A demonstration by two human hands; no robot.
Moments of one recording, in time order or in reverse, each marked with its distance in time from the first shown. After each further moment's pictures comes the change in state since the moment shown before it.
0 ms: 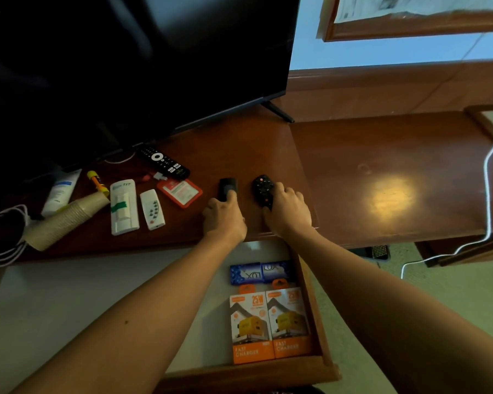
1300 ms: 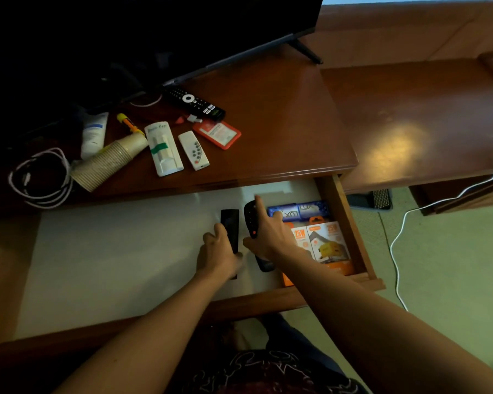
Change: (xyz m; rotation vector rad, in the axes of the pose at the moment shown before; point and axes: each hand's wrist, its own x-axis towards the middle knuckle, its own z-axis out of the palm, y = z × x) left_hand -0.115 -0.195 0.085 -0.177 -0.210 -0.049; right_hand -0.146 -0.101 0.138 0.090 -0.322 0.142
